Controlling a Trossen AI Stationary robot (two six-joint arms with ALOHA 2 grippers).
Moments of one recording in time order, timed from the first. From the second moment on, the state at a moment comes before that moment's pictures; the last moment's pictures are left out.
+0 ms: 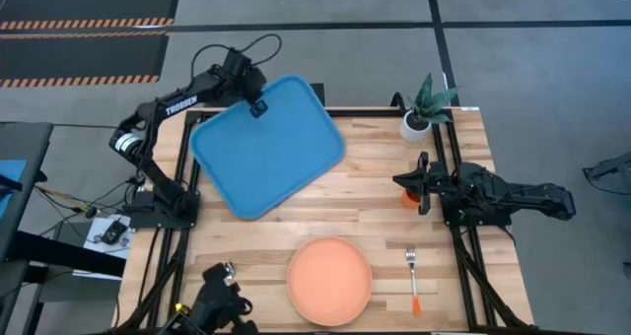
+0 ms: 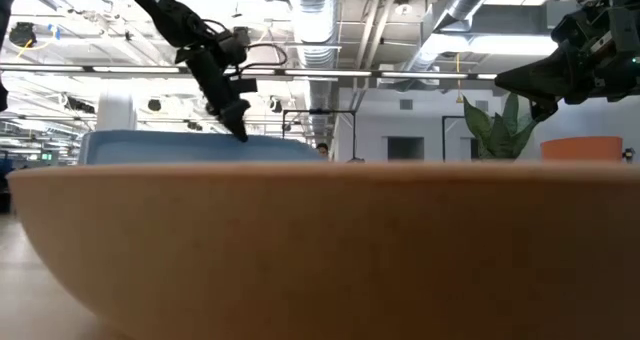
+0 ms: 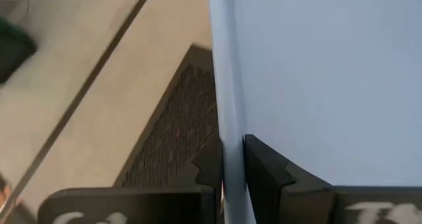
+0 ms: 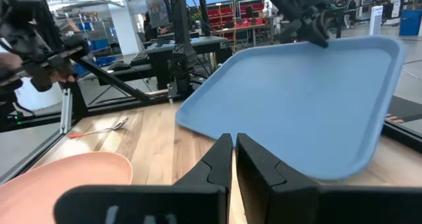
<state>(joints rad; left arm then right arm) 0.96 1.64 1.25 -0.43 0.04 0.50 -0.12 0.03 0.00 0.03 0.03 0.15</state>
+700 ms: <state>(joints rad) 0.72 1.88 1.36 -0.23 0.31 0.52 -0.12 0.03 0.00 0.03 0.03 0.15</state>
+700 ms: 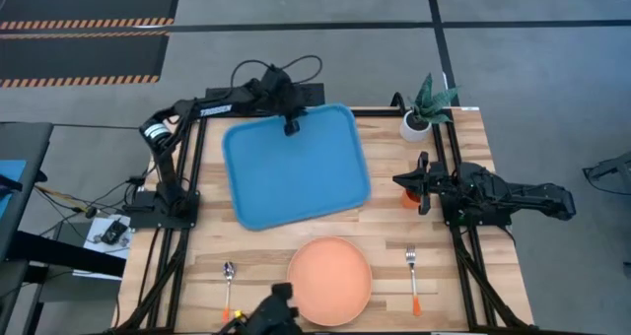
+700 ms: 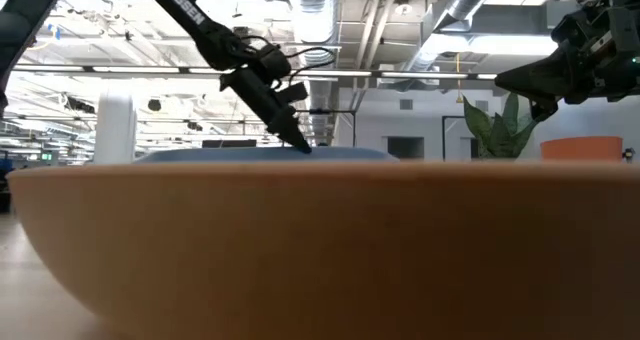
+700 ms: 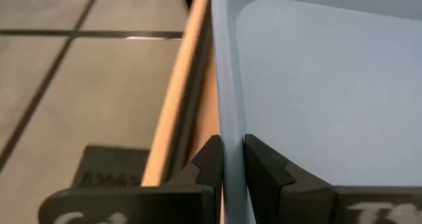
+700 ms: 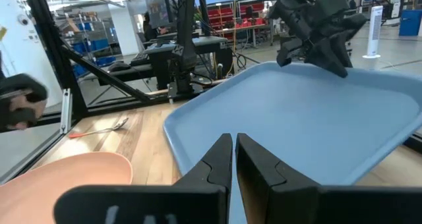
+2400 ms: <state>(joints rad) 0.61 2.10 1.55 -0.28 0.38 0.52 -0.12 0.03 0.00 0.03 0.03 0.15</state>
